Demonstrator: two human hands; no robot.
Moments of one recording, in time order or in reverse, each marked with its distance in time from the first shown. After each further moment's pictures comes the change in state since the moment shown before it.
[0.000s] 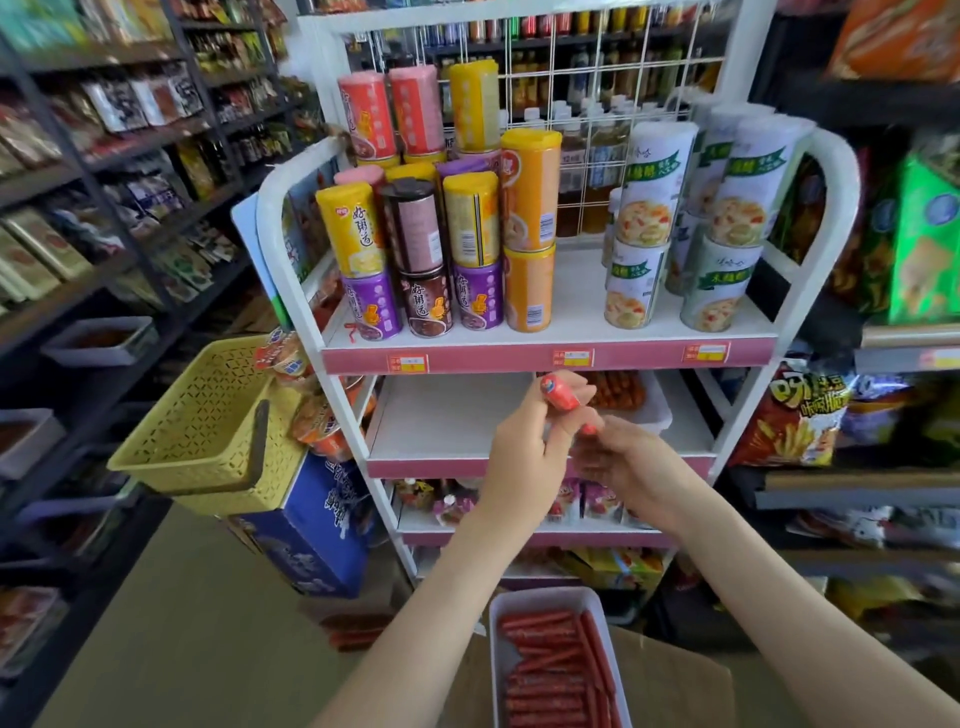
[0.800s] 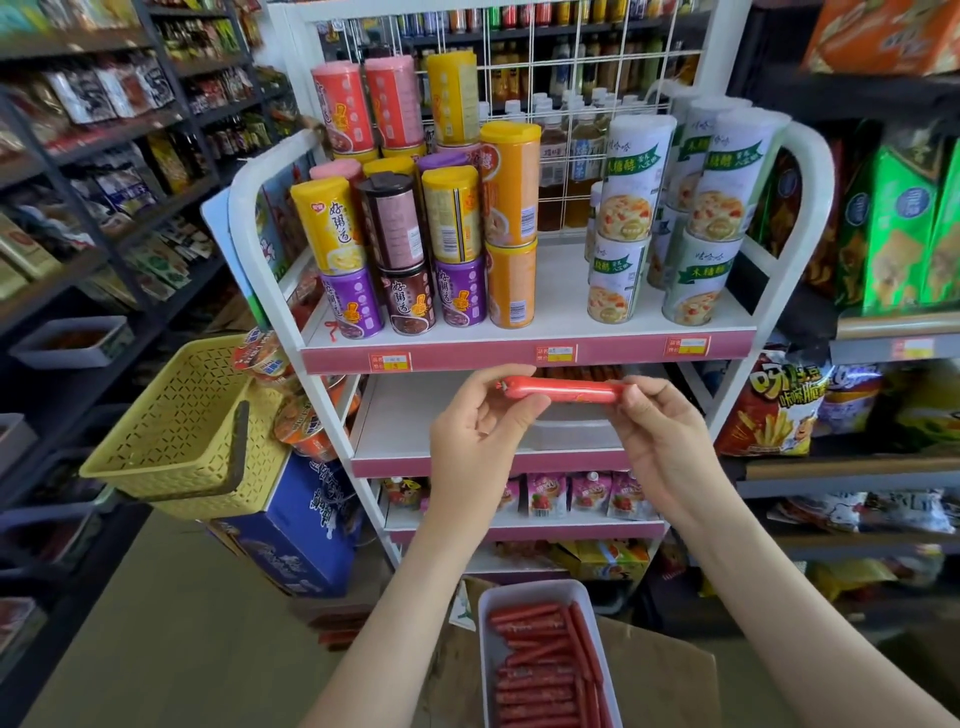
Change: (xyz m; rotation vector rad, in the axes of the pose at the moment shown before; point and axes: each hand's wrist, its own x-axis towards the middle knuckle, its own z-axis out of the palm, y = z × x) left_hand -0.003 0.024 -0.026 -0.259 0.138 -0.214; right_hand -0.020 -0.019 -0.012 0.408 0.101 -0.394
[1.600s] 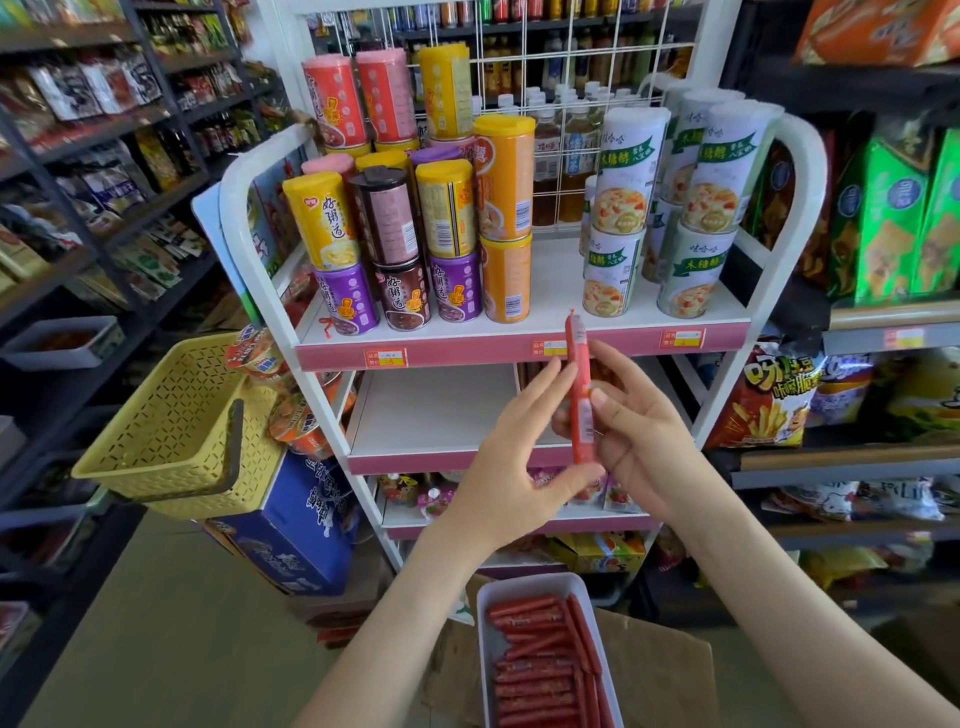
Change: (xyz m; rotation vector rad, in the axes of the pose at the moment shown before) left_hand -0.006 -0.030 0.003 0.394 -0.445 0.264; right_hand -0.015 -0.007 0.023 -0.055 -0.208 0.148
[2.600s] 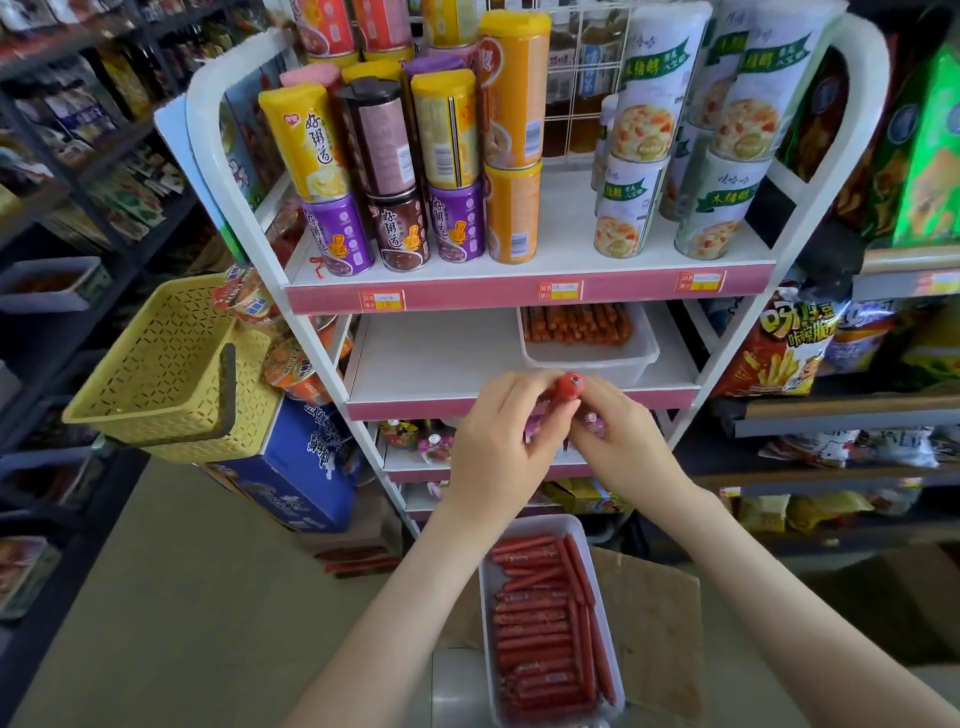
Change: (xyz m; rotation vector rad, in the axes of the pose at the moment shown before) left_hand -0.021 -0.020 0.017 0.316 0.393 0.101; right_hand -0.011 0.049 -0.015 -1.189 -0.073 -0.299
